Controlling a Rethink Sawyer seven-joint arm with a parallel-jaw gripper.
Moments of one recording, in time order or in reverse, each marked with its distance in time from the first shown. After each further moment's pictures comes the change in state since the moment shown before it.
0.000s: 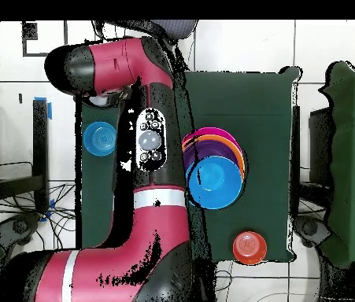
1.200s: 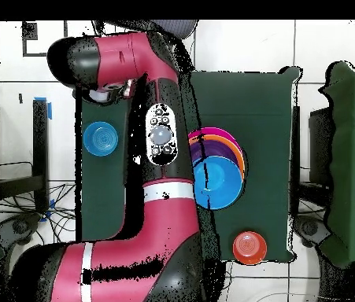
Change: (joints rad) arm -0.040 0.011 0.085 -0.034 -0.005 0.077 -0.099
